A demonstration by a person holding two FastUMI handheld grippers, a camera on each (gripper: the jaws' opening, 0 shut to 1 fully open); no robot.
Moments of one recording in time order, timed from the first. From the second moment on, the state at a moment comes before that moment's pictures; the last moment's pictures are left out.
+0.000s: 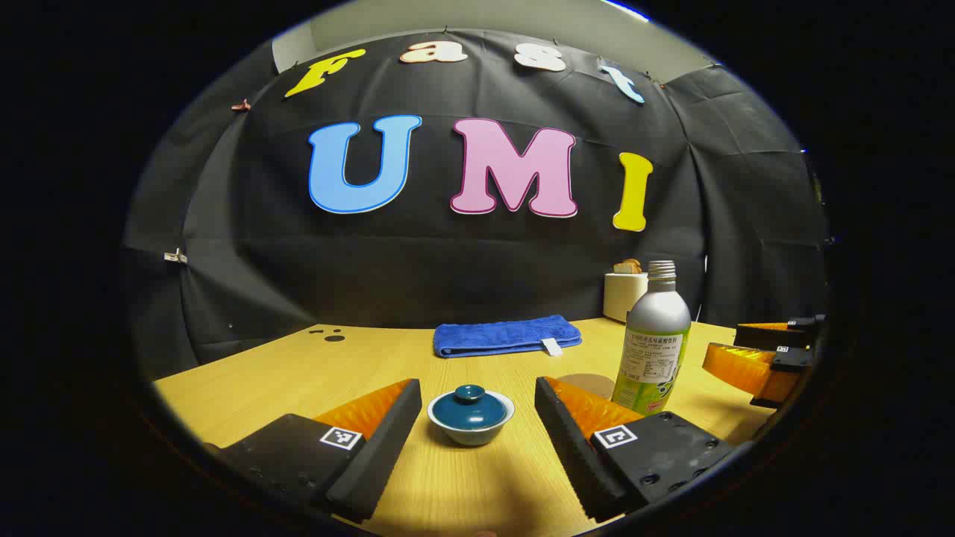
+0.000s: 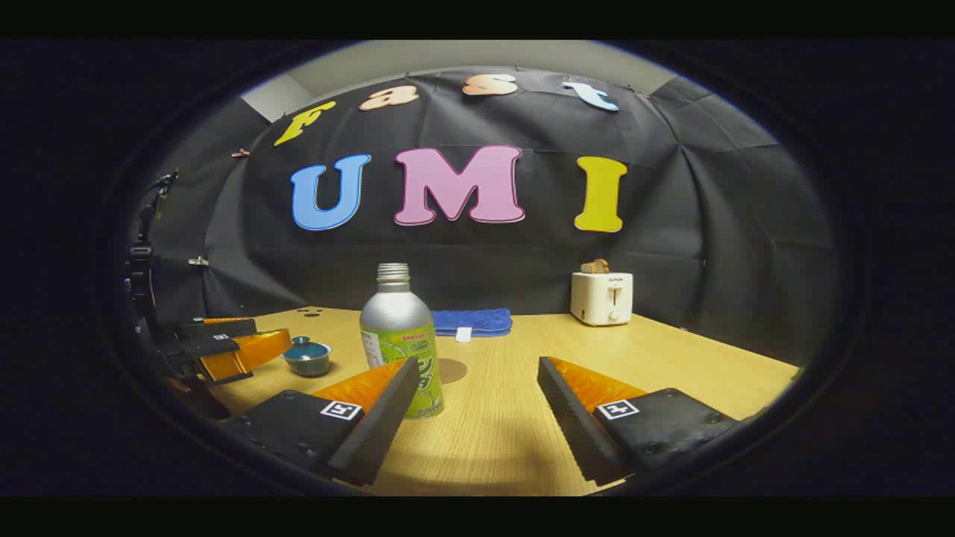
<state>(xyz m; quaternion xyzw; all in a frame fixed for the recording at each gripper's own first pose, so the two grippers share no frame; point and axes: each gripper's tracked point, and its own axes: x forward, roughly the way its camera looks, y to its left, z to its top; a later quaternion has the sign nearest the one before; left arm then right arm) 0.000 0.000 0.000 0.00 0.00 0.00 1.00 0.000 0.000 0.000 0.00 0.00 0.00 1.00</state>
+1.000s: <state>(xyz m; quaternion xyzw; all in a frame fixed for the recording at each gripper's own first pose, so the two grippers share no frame) 0.012 0.002 -0.002 0.00 0.01 0.00 1.00 -0.001 0.002 0.000 0.00 0.00 0.01 1.00</state>
